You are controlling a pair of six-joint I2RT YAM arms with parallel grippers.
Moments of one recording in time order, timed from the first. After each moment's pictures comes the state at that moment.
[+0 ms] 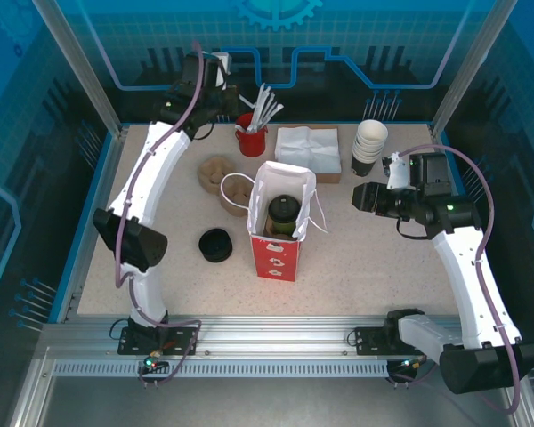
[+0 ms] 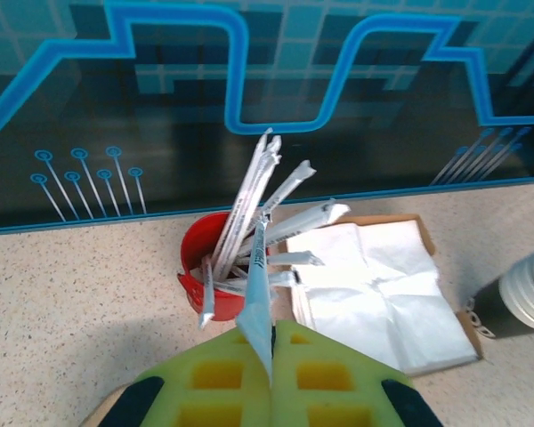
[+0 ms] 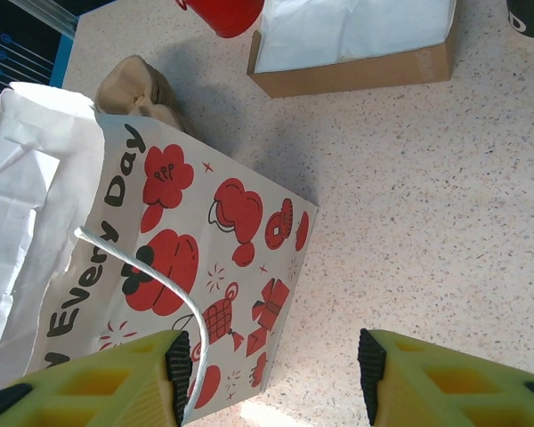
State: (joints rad) left arm -0.32 1.93 2.27 -0.85 -0.05 -0.24; right arm 0.08 1.07 1.22 -0.98 -0.43 0.30
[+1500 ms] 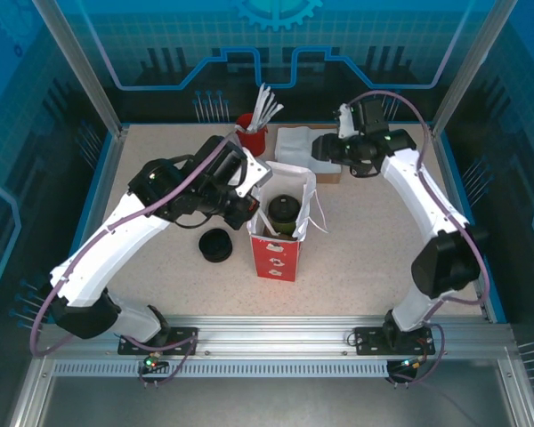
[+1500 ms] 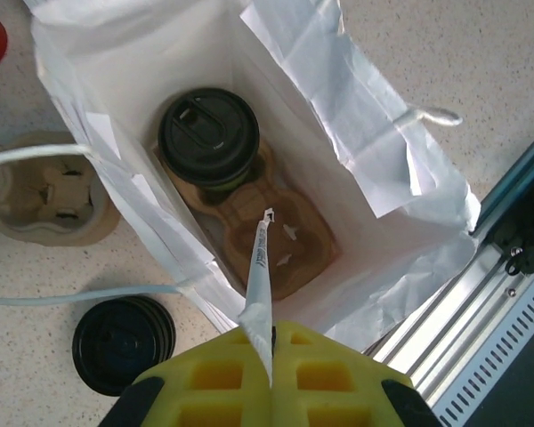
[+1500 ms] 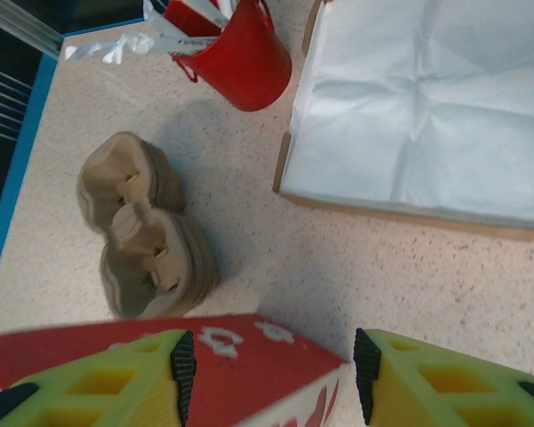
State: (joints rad) left arm -0.78 1.43 1.83 -1.33 0.06 -0.11; right arm 0.27 1.70 1.68 -0.80 -0.29 0.34
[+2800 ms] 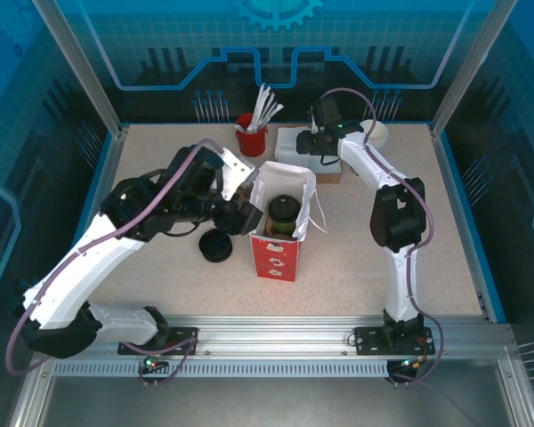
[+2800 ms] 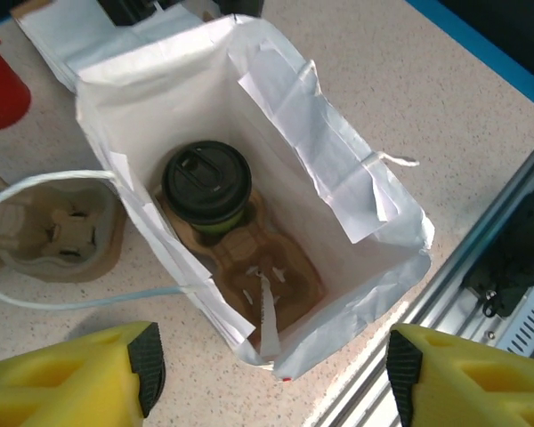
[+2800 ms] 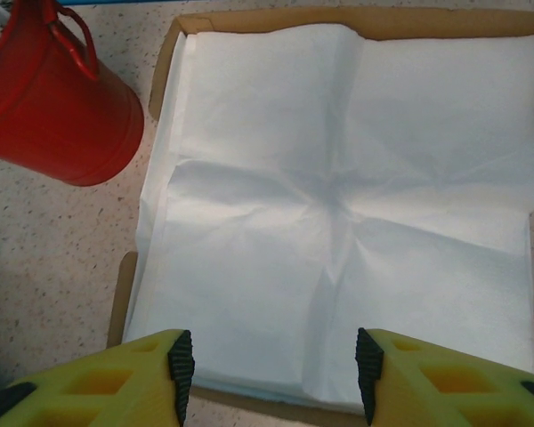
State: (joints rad) left arm -0.79 1.26 1.69 -1.17 0.03 -0.14; right arm 0.33 2.20 2.02 -0.73 0.02 0.29
